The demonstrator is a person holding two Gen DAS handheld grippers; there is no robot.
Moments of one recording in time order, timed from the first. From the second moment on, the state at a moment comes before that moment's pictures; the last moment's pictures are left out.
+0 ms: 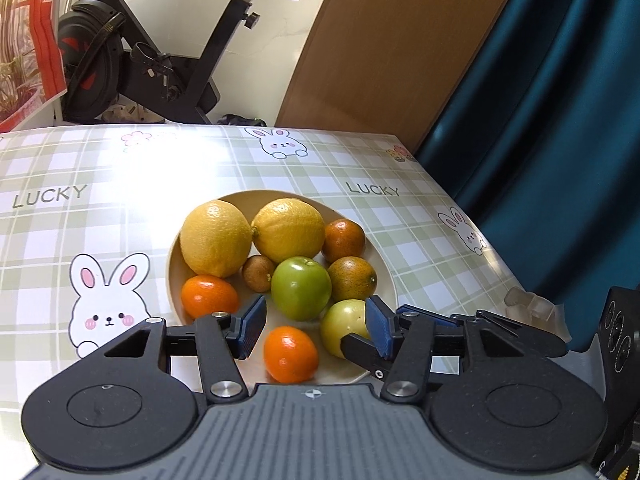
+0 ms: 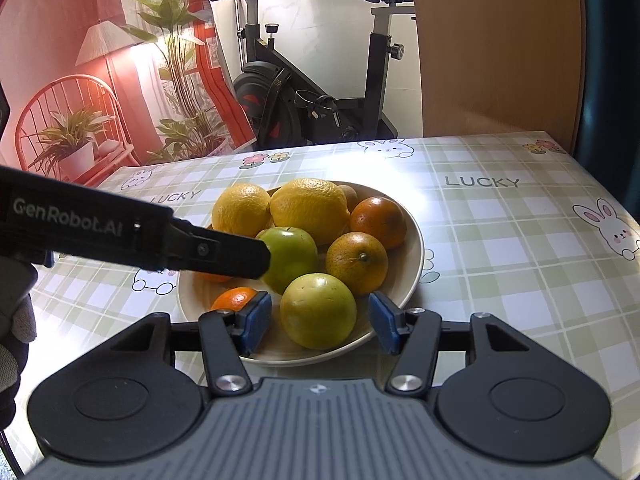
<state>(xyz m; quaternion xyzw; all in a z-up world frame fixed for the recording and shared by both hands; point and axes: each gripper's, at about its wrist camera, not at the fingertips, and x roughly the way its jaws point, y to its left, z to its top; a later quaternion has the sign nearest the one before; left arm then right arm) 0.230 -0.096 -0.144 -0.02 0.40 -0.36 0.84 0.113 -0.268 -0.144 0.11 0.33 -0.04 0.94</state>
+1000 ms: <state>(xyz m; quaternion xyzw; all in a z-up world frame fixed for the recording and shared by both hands) 0.124 0.005 0.008 0.00 0.20 -0.20 0.96 0.066 -0.218 -0.019 0.06 0.26 -0.05 0.96</state>
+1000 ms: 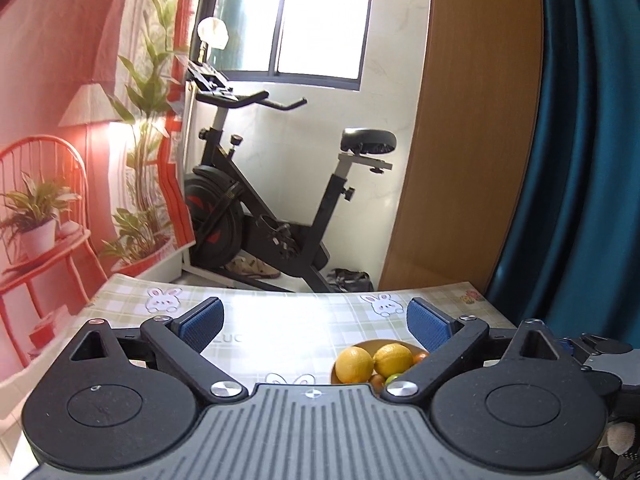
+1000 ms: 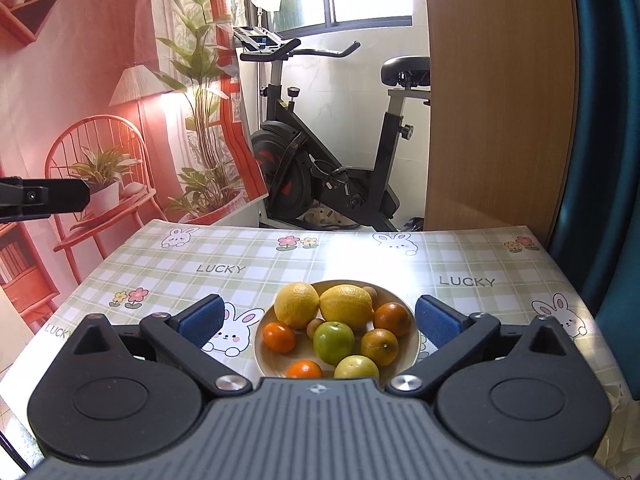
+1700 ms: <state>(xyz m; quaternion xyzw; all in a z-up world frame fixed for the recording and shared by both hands) 0.081 0.014 0.043 0.01 0.16 -0.15 0.98 0.033 -0.201 0.031 0.07 0.21 -0.03 0.97</state>
